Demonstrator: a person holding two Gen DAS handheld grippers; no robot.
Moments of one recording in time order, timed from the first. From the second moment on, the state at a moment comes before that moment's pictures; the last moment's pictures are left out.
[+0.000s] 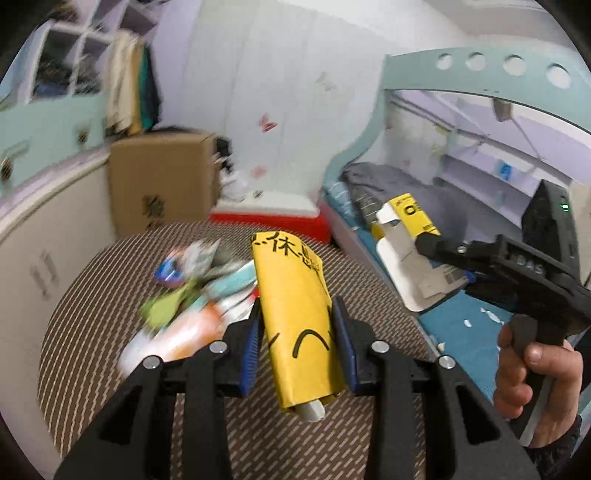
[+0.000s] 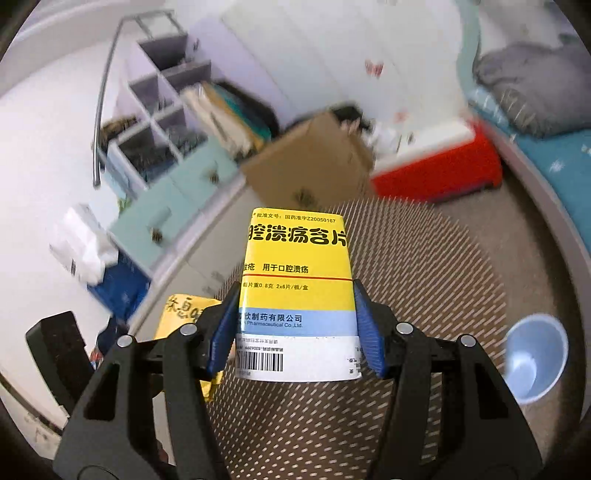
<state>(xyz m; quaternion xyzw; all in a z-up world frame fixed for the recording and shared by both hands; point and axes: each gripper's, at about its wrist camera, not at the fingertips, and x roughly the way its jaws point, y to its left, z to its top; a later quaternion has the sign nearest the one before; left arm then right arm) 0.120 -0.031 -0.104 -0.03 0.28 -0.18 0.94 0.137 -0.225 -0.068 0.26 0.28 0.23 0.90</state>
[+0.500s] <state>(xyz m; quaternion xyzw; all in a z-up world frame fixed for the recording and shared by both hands) 0.242 -0.286 -0.144 0.06 0.39 -0.34 0.85 0.156 -0.440 -0.139 0.35 0.30 0.00 0.89</state>
